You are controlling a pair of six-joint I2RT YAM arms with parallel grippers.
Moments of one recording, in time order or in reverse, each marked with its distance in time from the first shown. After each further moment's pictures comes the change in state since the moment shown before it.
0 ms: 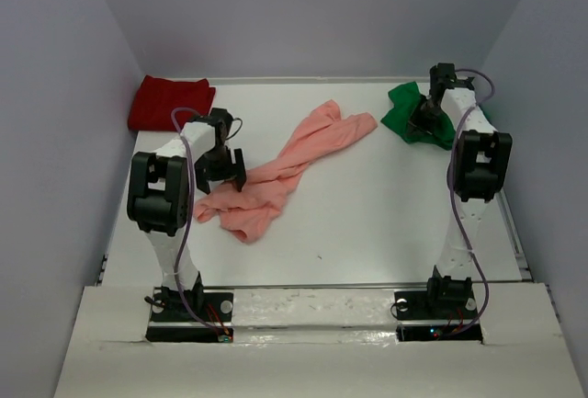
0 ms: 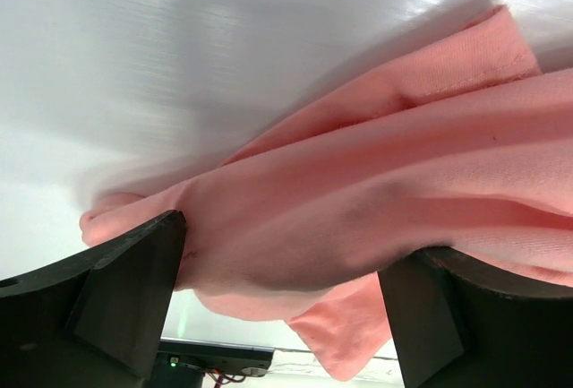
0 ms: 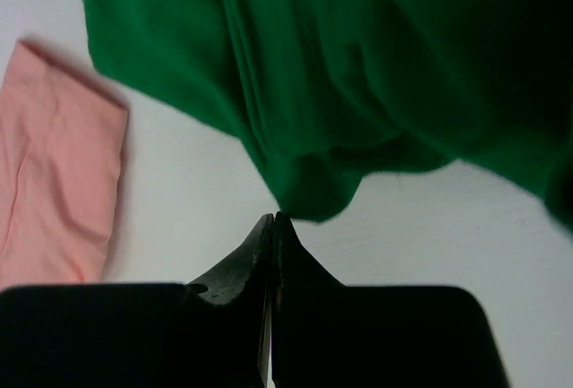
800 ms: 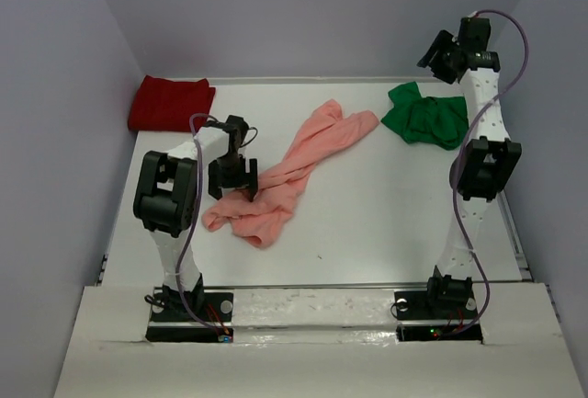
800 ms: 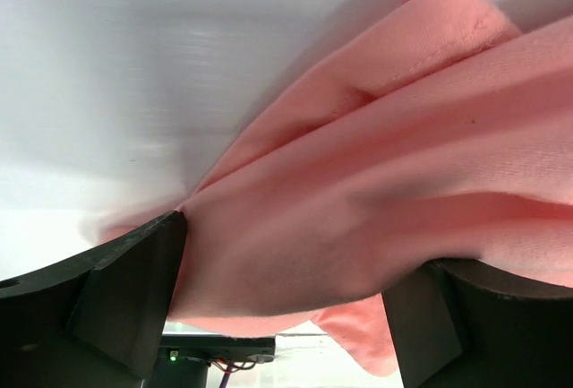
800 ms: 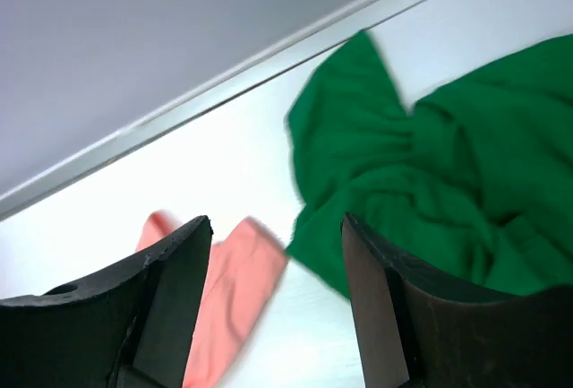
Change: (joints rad) left arm -0.103 0.018 -0.040 0.000 0.066 0.037; right arm -0.038 0.087 0.475 0.172 0.060 -0.057
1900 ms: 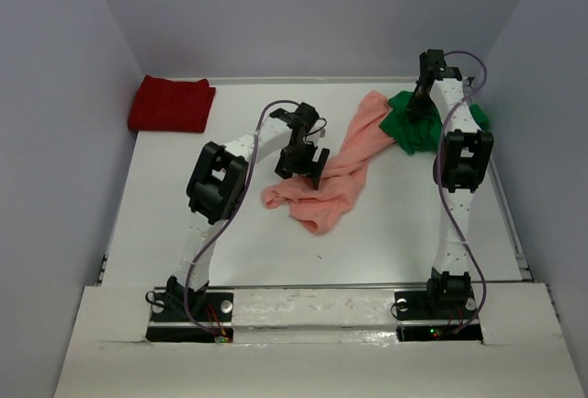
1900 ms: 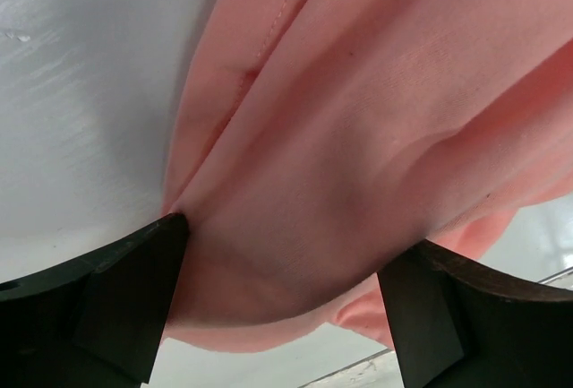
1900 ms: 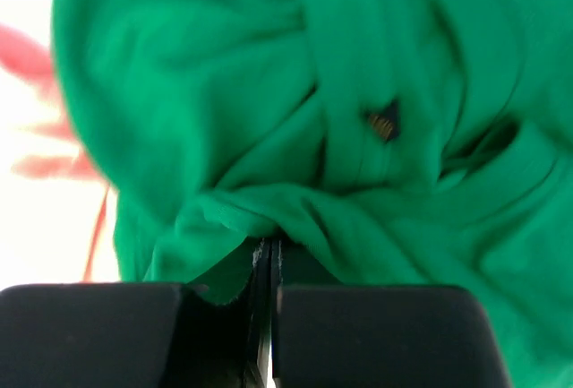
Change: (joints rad) left arm -0.311 0.310 0.509 0.021 0.219 0.100; right arm 0.089 0.149 -0.064 -0.273 0.234 0.014
